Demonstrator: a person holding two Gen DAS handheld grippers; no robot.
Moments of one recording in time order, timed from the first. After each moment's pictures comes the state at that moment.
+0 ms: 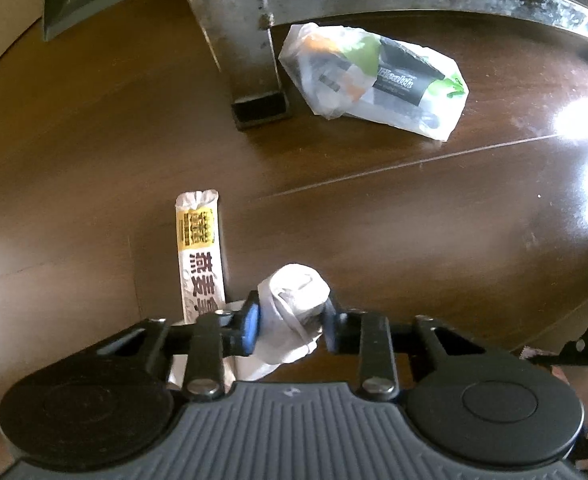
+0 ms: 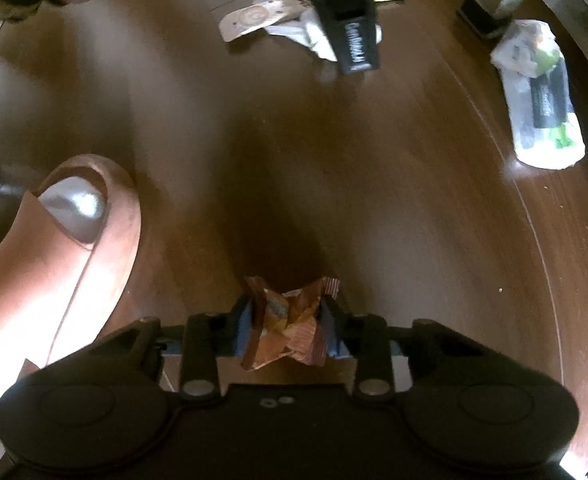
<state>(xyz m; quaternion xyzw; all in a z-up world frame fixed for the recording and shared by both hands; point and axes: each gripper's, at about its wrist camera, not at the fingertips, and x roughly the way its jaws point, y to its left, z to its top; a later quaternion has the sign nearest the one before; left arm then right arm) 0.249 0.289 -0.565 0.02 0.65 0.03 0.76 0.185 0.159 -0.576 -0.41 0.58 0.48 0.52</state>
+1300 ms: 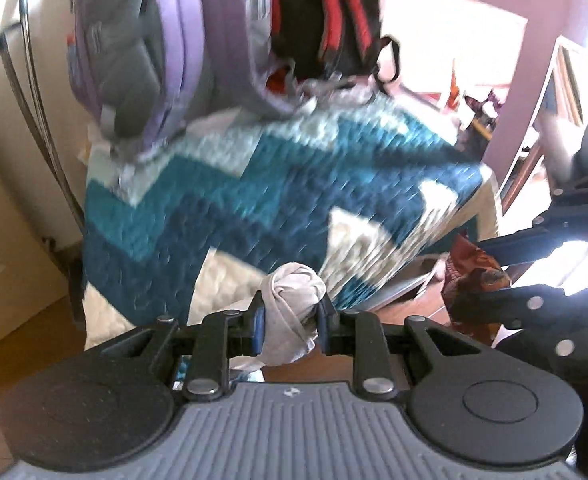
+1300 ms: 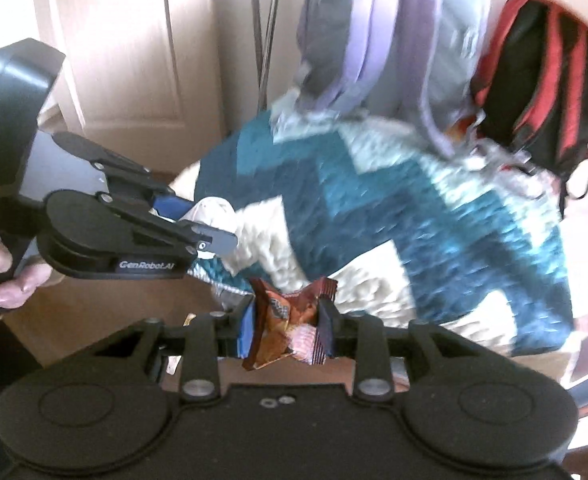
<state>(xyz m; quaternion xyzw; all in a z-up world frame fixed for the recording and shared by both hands) 0.240 0.151 -0.097 0.04 0.41 -0.09 0.91 0.224 0.001 -0.091 -0.15 0.39 0.32 0.85</state>
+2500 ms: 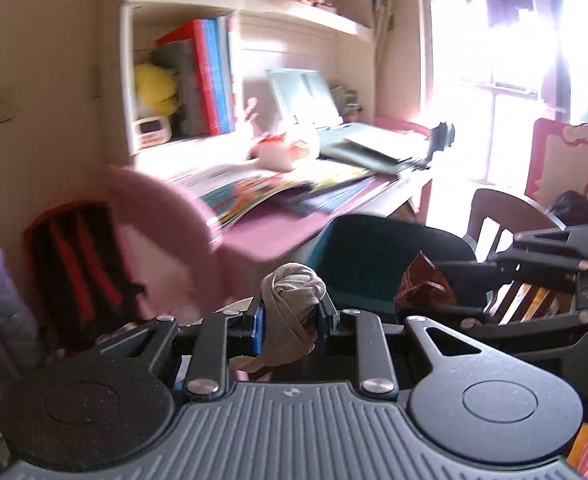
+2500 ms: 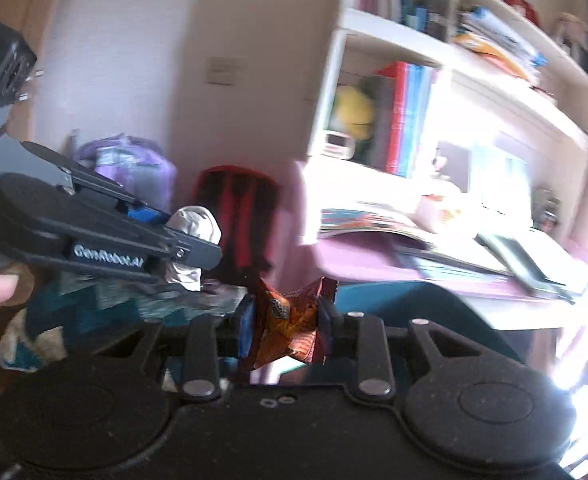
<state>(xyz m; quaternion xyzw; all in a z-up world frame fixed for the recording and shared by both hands) 0.205 -0.230 0.174 0.08 0.22 -0.30 0.93 0.130 -0.354 0.151 -0.11 0.19 0.06 0.97</state>
